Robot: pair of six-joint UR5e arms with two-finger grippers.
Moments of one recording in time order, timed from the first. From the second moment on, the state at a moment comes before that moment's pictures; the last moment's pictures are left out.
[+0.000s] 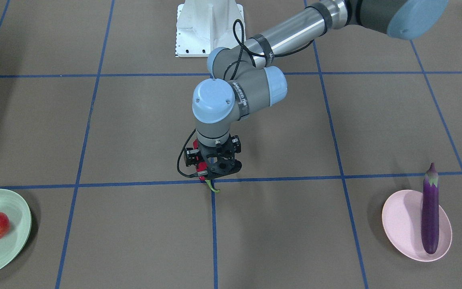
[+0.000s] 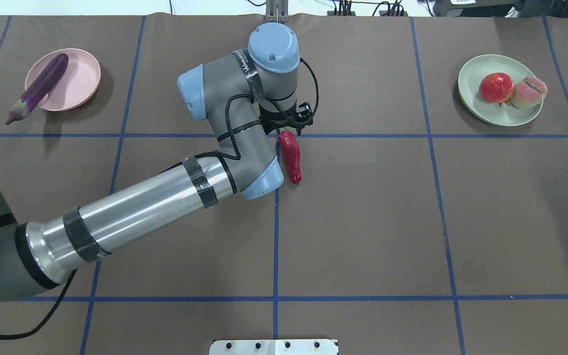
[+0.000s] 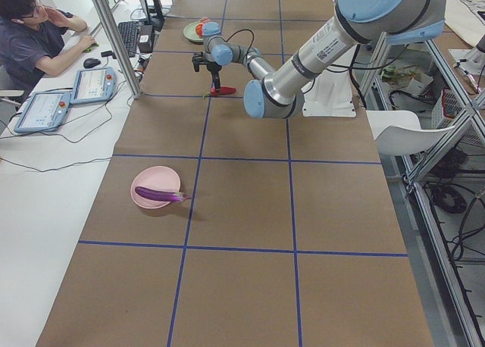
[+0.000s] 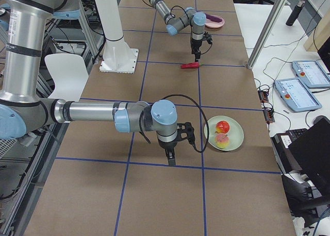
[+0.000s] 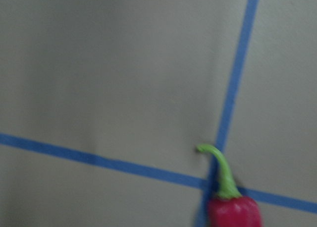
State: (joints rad) left arm -0.62 -2.71 -1.01 -1.72 -1.97 -1.39; right arm 1.58 -1.80 1.84 -1.49 2.30 -0.14
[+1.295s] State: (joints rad) left arm -0.56 -2.75 -0.89 -1.77 -1.90 -1.34; right arm 1.57 -1.76 1.79 -1.49 2.30 -0.14
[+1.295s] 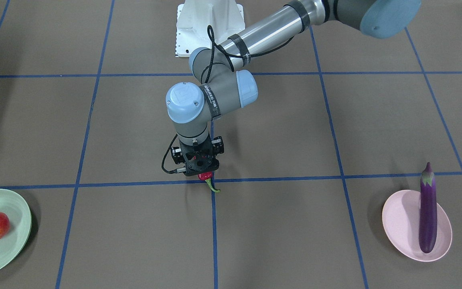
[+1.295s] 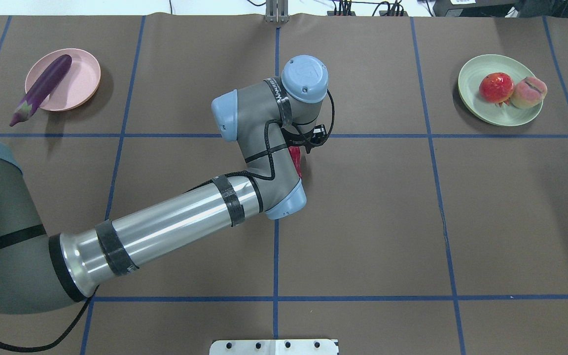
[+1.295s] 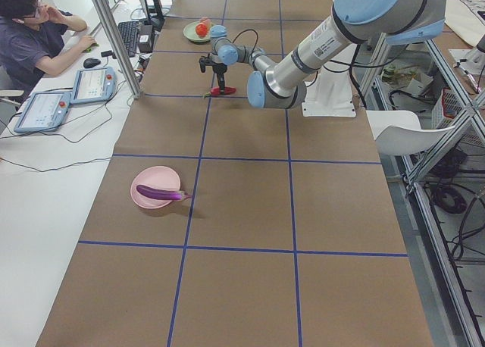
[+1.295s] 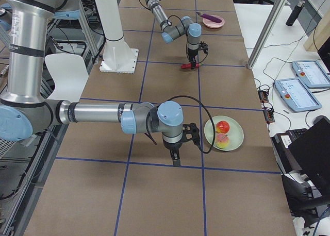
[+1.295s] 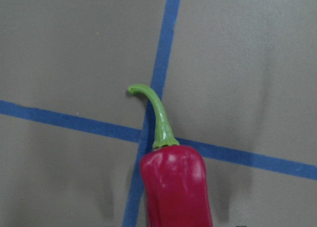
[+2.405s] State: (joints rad) left arm -0.75 -2.73 -0.98 -1.64 -2.06 -1.01; right arm 1.57 -1.76 1.79 -1.49 2.30 -0.14
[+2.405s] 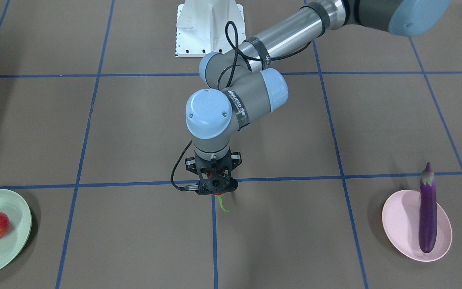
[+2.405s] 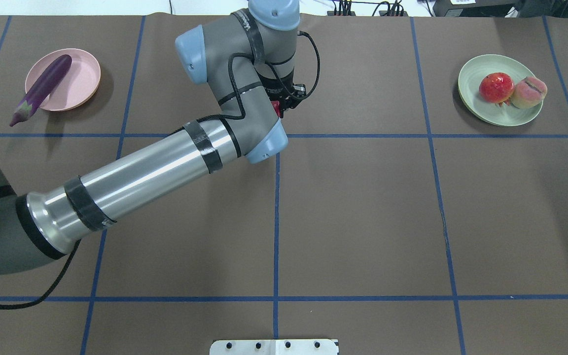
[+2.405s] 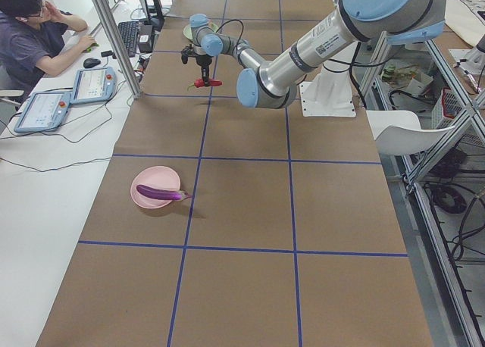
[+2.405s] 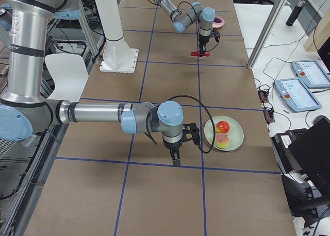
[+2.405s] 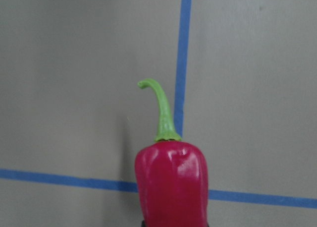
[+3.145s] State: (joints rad) left arm -1.05 -2.46 -0.97 -1.63 -2.10 -0.31; right arm 1.57 -1.76 1.79 -1.49 2.31 -0.14
